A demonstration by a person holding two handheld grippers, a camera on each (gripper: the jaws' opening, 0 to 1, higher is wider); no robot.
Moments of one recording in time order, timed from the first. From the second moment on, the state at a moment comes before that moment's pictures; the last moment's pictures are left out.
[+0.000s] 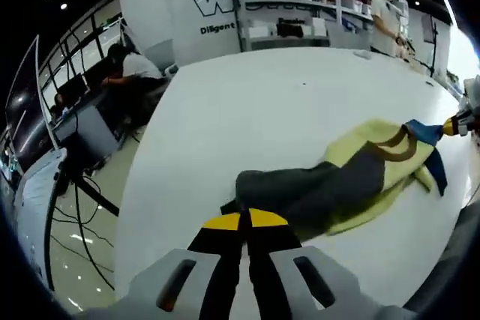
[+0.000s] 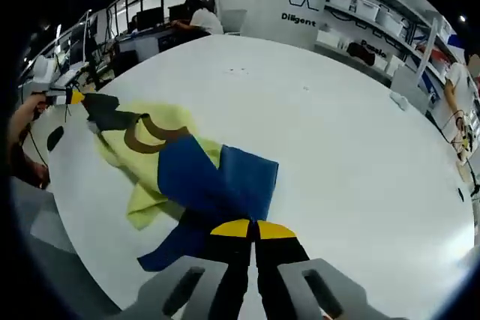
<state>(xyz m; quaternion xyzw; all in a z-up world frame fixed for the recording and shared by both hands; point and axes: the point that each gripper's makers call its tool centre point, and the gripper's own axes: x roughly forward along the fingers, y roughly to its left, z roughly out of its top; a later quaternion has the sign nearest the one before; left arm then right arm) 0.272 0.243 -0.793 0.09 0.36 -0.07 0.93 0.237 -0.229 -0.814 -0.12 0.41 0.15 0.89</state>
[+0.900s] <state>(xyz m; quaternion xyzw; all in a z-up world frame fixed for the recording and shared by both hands) 0.264 0.218 -0.768 0.08 0.30 -0.12 0.94 0.225 -0.178 -0.770 -0.04 0.30 0.25 0.92</state>
